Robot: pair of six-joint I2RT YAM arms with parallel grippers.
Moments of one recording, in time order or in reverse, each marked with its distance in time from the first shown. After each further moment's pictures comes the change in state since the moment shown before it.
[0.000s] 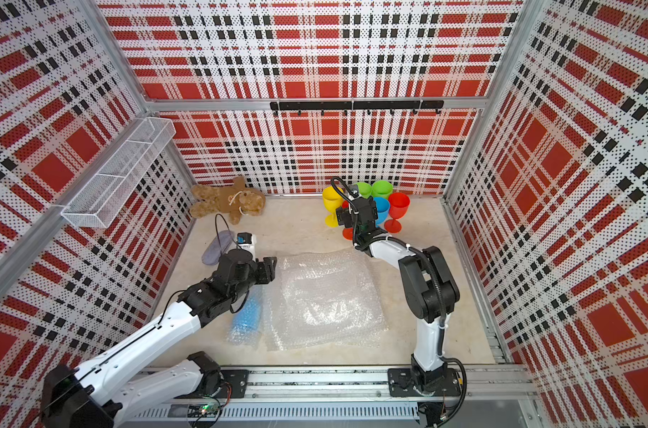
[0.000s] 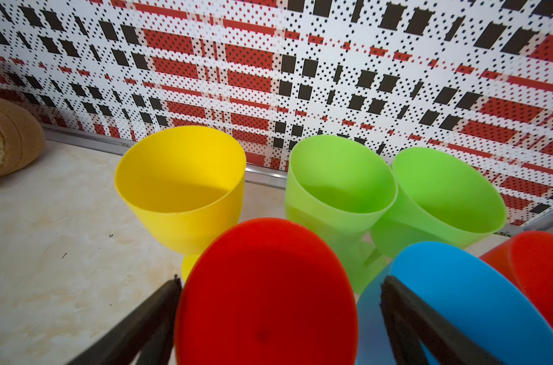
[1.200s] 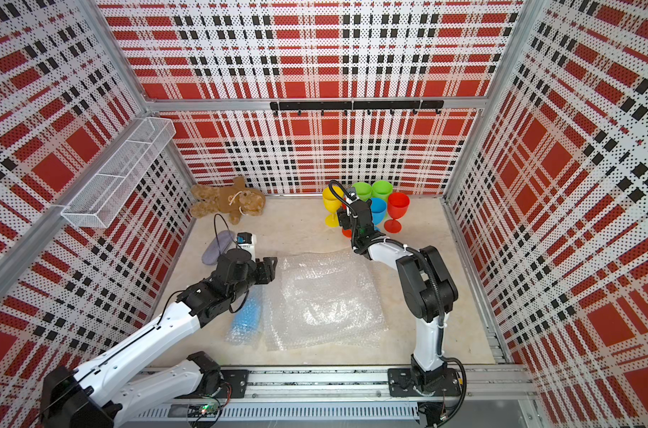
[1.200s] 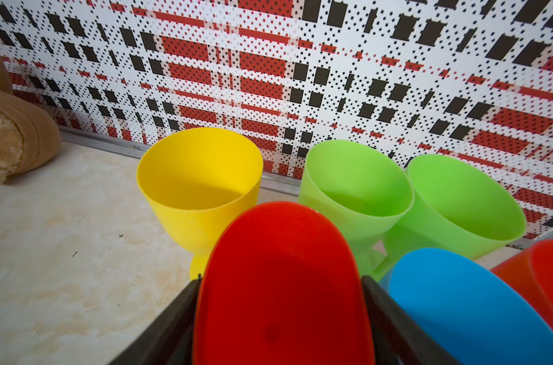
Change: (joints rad) left arm 0.012 -0.003 0.000 0.000 0.040 -0.003; right arm 0.014 0.027 -0.030 0.084 -0.009 -0.020
